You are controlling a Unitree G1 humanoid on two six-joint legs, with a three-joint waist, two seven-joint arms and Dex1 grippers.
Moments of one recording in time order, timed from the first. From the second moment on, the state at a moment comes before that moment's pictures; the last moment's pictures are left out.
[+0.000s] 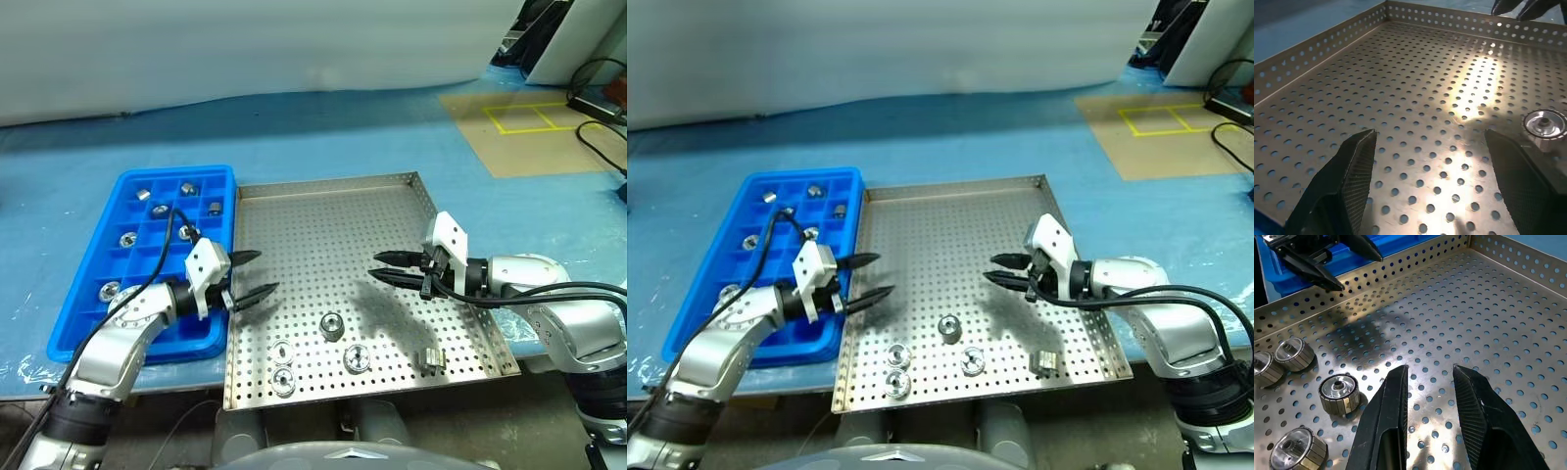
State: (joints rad) left arm -0.02 0.59 -0.06 -0.24 -0.39 0.19 -0.89; right arm -0.19 -0.80 0.04 -0.41 0.50 0.67 0.93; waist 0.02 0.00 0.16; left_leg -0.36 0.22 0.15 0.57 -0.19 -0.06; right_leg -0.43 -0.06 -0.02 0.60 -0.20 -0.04
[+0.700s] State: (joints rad) left arm 0.11 0.68 -0.17 -0.45 -0.31 0.09 -1.01; right arm -0.09 -0.86 -0.03 -0.51 0.59 0.76 0.94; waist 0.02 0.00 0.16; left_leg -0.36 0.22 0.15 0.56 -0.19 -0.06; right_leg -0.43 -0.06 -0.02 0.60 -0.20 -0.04
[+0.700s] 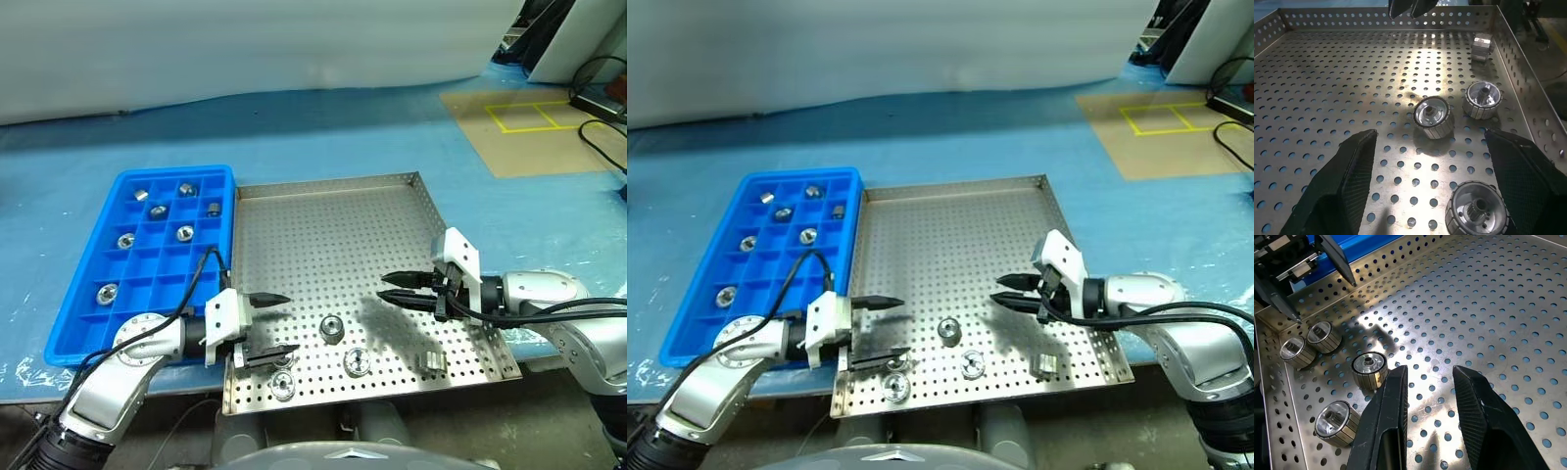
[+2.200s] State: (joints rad) left arm -0.27 0.33 -0.20 0.07 -0.24 0.06 -0.76; right arm -0.02 -0.90 -0.07 -0.59 0.64 0.81 0.92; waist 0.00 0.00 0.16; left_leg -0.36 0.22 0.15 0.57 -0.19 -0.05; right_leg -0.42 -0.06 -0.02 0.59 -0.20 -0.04
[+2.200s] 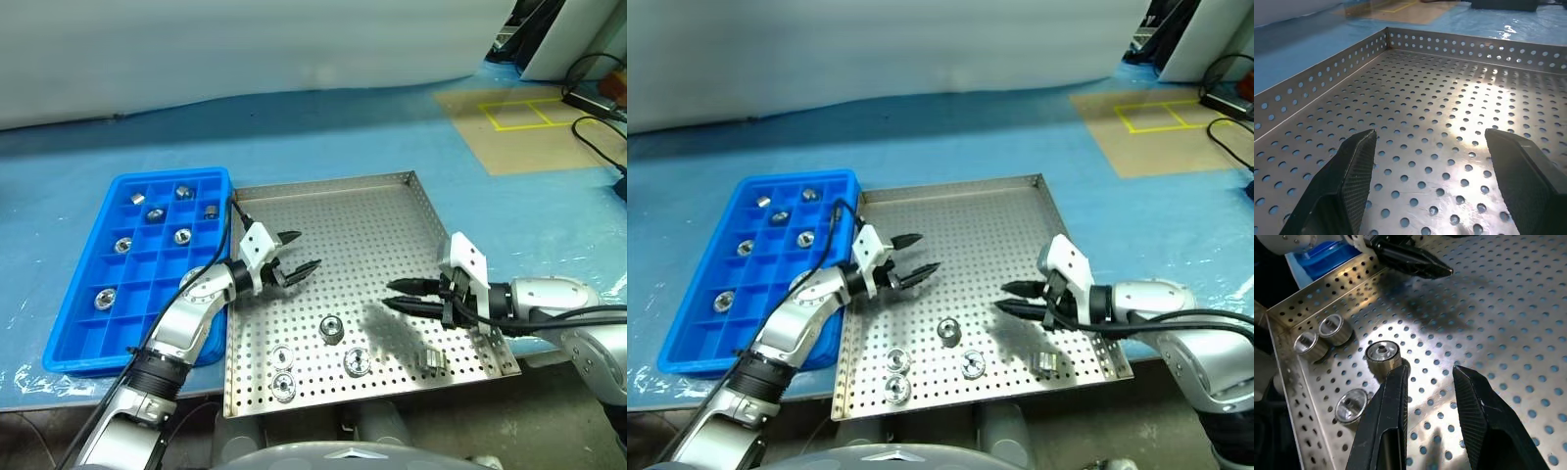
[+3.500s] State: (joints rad) left arm -0.02 0.59 -0.23 -0.30 -0.30 0.13 -1.02; right arm -0.02 -0.86 0.04 -0.62 0.59 0.73 0.94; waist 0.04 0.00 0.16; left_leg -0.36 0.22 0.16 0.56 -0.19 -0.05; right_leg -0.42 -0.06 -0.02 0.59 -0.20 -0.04
